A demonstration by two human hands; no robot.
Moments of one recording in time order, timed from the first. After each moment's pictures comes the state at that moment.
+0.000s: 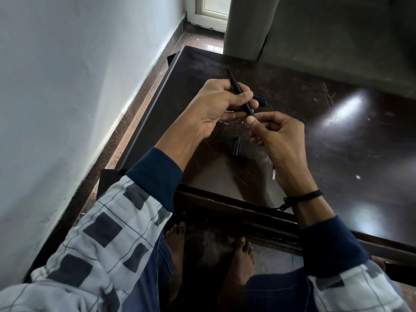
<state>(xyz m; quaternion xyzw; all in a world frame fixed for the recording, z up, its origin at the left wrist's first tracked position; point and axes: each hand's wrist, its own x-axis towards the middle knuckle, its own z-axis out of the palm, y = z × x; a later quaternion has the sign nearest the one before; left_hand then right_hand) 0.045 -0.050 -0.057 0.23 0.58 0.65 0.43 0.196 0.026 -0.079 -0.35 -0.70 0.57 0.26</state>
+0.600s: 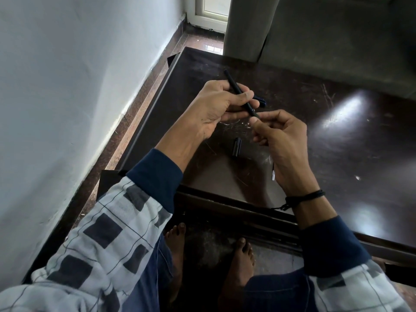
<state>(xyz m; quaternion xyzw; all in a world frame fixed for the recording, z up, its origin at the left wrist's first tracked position) 0.046 -0.049 -0.055 0.21 0.57 0.67 0.43 0.197 0.028 -0.077 -0.35 -0.65 0.61 0.28</state>
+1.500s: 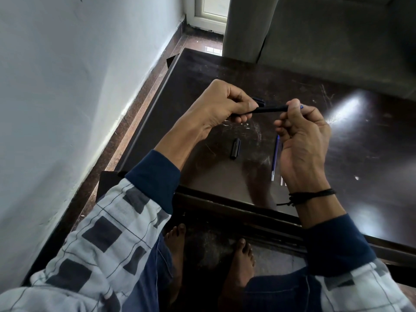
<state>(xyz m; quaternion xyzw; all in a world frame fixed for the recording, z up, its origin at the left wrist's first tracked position) 0.039 -0.046 -0.061 0.34 0.66 0.56 0.38 0.202 0.041 -0.071 -0.33 -0.46 0.70 0.43</state>
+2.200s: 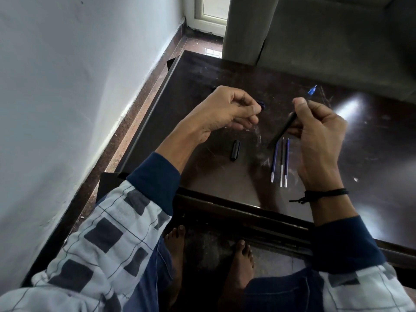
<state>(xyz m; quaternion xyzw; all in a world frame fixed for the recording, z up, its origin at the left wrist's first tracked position) 0.044 -0.048 -0.057 0.36 0.65 0.53 0.41 0.212 0.061 -0.062 -0.38 -0.61 0.57 0.41</state>
